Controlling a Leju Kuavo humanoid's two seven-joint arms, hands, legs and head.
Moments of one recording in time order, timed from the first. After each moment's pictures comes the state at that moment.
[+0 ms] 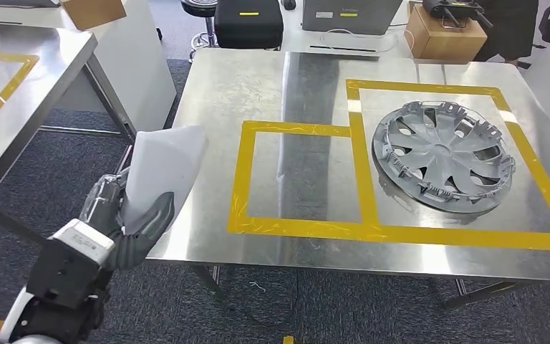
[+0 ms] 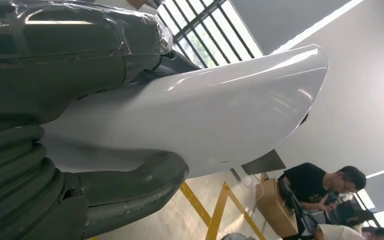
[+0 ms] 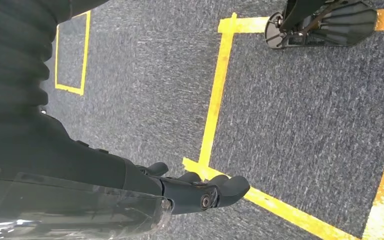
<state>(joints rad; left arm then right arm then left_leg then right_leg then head) -0.23 0.37 -0.60 -2.17 -0.39 0.25 0.37 -0.18 0.08 -1.32 -0.07 1.57 -0.10 -0.03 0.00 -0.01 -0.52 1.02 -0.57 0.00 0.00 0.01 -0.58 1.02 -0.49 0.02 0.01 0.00</state>
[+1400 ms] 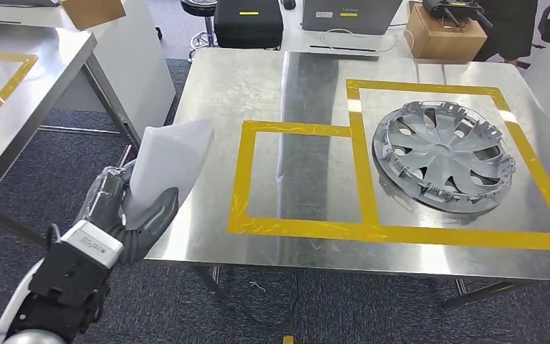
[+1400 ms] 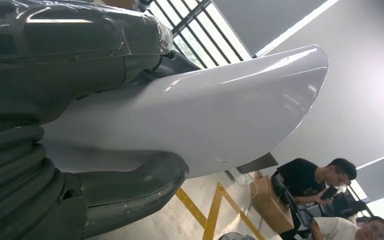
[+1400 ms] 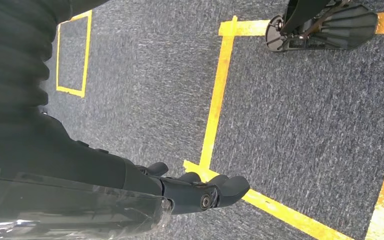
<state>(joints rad) -0.30 0.41 -0.64 -2.17 -0.41 0.24 0.38 -0.17 0.09 -1.32 -0.07 1.57 -0.10 -0.03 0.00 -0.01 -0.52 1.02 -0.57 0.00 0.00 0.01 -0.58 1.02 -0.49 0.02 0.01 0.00</state>
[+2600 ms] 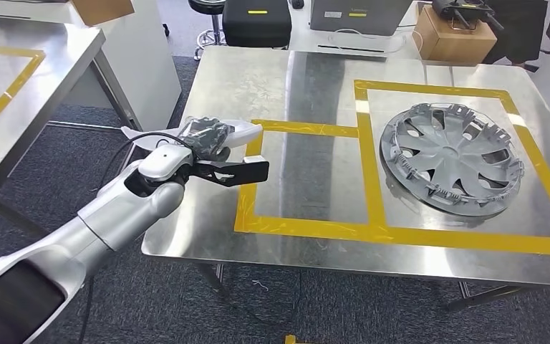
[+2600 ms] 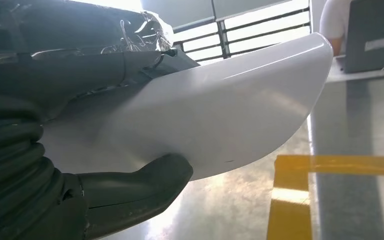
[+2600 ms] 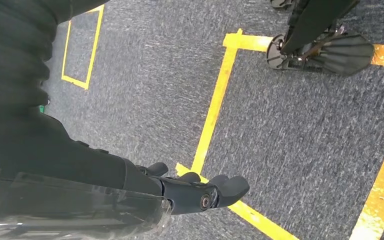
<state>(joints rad) -0.96 0.14 -0.94 -0.92 -0.83 -0.15 0.24 -0.21 0.09 -1.26 -0.07 1.57 -0.01 0.01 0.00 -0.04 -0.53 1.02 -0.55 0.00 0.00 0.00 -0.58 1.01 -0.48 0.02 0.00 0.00</state>
